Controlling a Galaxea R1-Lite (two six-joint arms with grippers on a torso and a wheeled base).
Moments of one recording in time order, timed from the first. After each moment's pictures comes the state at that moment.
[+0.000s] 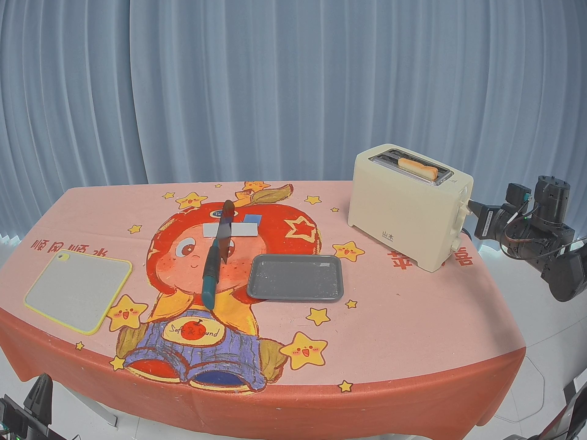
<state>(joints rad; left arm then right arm) 0.01 0.03 -0.02 0.00 0.00 -0.01 0.11 1.80 -0.67 -0.90 0.08 0.13</state>
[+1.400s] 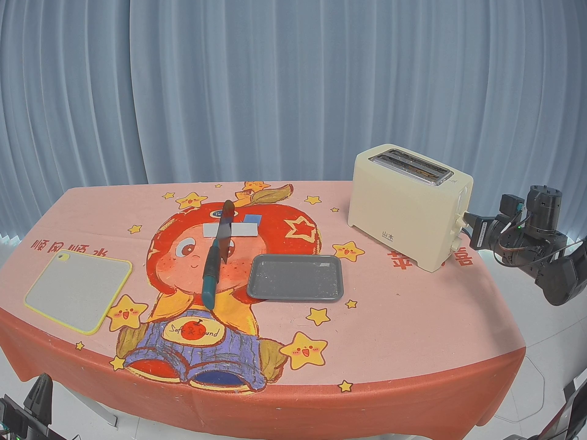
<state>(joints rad) 0.01 0.03 -0.02 0.00 0.00 -0.01 0.10 1.85 -0.66 -0.90 0.08 0.12</state>
